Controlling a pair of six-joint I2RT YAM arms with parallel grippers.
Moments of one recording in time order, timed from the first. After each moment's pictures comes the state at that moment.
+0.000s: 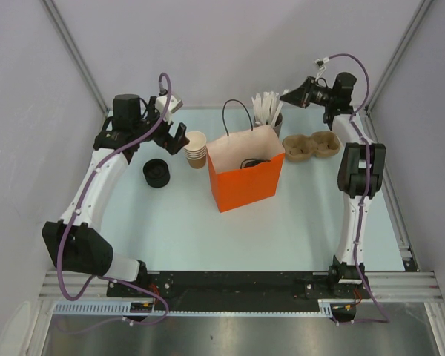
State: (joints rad) left arm -0.15 1.43 1.42 -0.53 0.53 0.45; right arm -0.04 2.38 2.01 0.41 -1.19 0.62
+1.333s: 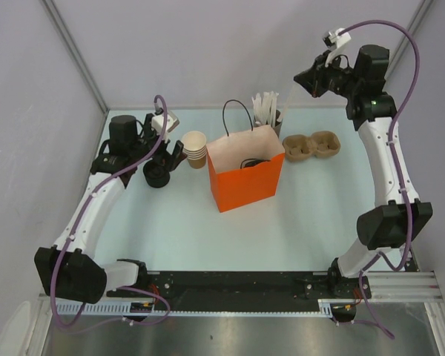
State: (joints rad) left arm -0.15 1.24 1.17 -0.42 0.51 0.43; right arm 0.05 1.67 1.90 -0.36 -0.72 -0.07
